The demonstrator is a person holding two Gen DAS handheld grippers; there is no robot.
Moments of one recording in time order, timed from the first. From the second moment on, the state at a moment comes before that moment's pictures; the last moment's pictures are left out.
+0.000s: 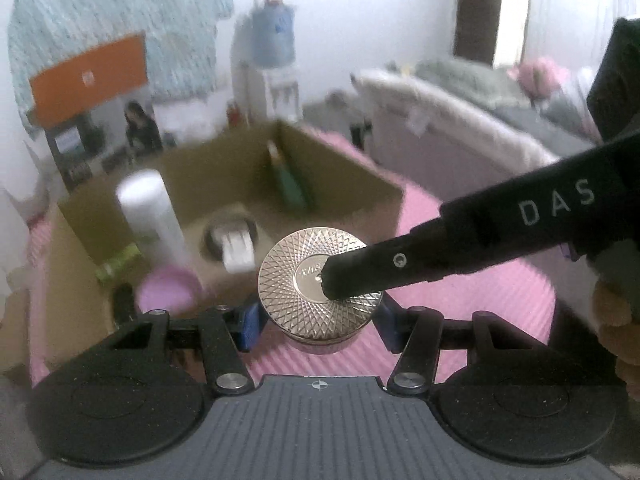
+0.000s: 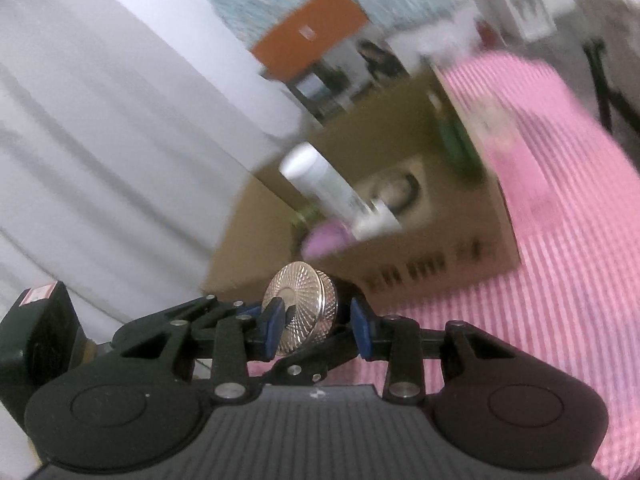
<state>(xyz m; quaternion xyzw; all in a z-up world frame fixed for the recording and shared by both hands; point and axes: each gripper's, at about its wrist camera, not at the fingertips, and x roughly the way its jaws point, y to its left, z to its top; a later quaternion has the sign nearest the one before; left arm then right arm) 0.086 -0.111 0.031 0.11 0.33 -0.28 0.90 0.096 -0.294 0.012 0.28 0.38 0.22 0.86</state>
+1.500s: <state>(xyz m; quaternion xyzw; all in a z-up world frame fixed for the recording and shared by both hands) 0.247 -0.156 0.014 0.02 0.46 -0.26 0.85 0.262 -0.321 0.018 0.16 0.45 0.20 0.85</state>
